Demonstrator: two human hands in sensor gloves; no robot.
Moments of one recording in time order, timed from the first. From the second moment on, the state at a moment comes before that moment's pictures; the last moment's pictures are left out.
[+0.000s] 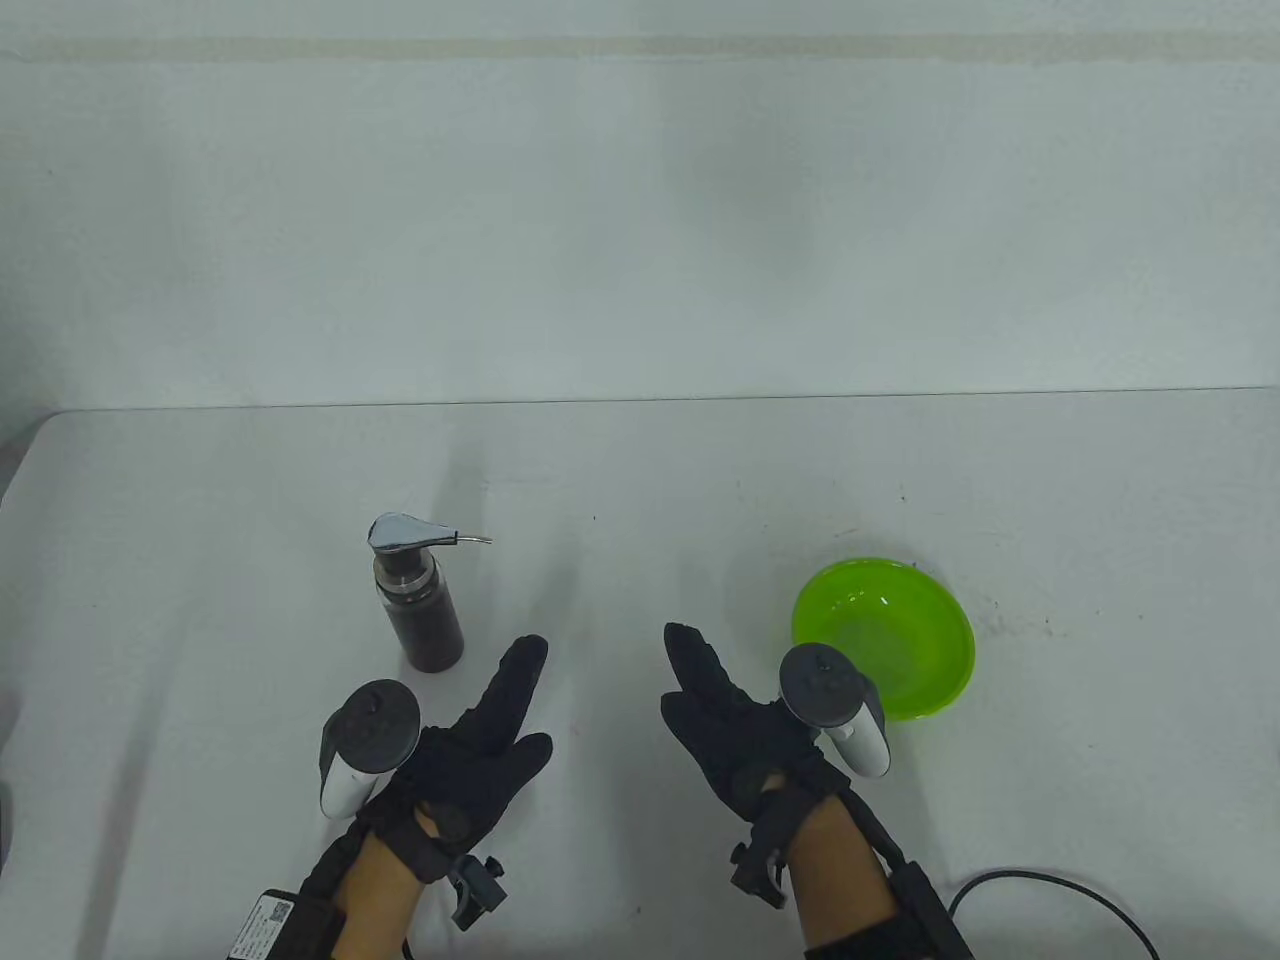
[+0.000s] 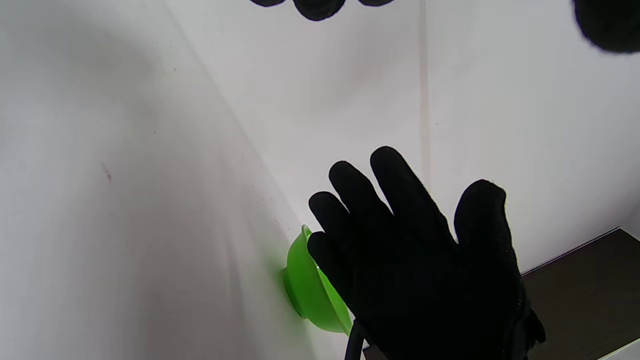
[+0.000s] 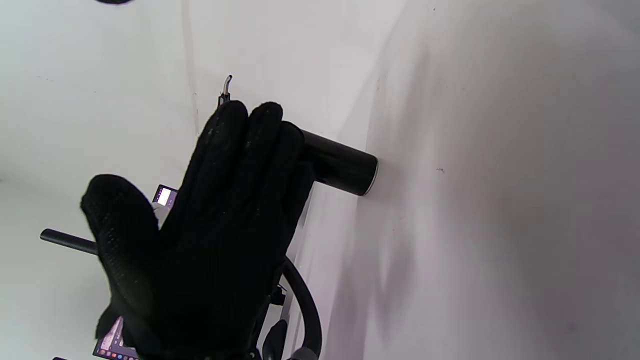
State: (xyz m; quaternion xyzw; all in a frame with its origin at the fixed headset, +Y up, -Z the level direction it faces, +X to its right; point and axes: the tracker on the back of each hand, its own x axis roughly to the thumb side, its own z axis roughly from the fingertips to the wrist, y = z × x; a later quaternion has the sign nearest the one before) left_hand -0.207 -0.727 -0.311 -0.10 -0.27 0.53 0.80; right_hand 0.096 -0.731 -0.329 0.24 0.19 0.76 0.57
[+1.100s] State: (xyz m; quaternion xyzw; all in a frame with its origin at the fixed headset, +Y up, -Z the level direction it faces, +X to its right) left_hand -0.211 -0.709 -0.307 -0.09 -0.29 0.54 0.79; right_hand 0.252 -0.743 -0.342 -0.30 -0.04 0.87 0.38
